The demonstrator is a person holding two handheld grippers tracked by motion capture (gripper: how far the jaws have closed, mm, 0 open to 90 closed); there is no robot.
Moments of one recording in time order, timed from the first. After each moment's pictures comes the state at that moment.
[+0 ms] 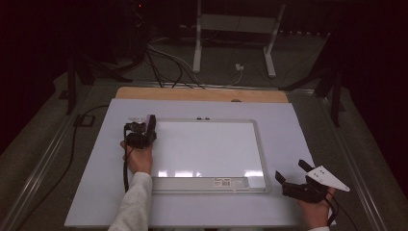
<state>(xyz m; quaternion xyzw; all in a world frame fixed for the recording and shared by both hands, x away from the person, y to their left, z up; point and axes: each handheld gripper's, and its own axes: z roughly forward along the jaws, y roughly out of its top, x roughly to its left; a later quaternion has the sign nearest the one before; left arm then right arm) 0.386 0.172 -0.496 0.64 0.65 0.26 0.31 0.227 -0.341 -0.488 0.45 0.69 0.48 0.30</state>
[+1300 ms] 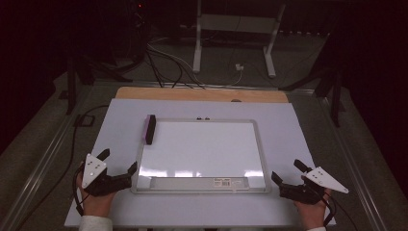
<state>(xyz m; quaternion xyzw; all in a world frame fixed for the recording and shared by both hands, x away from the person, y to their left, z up) 0.228 0.244 -0.467 0.68 0.44 0.33 0.48 0.223 -0.331 -0.484 0.44 0.68 0.52 0.28</state>
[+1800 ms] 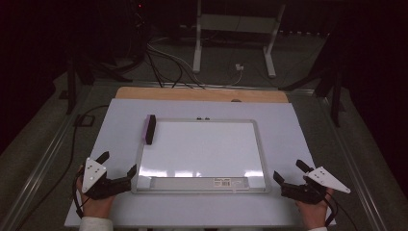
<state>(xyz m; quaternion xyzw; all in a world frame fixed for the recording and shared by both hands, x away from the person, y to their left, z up) 0.223 0.246 -0.474 0.68 0.44 0.33 0.48 0.224 -0.336 -0.485 0.45 0.67 0.51 0.28</state>
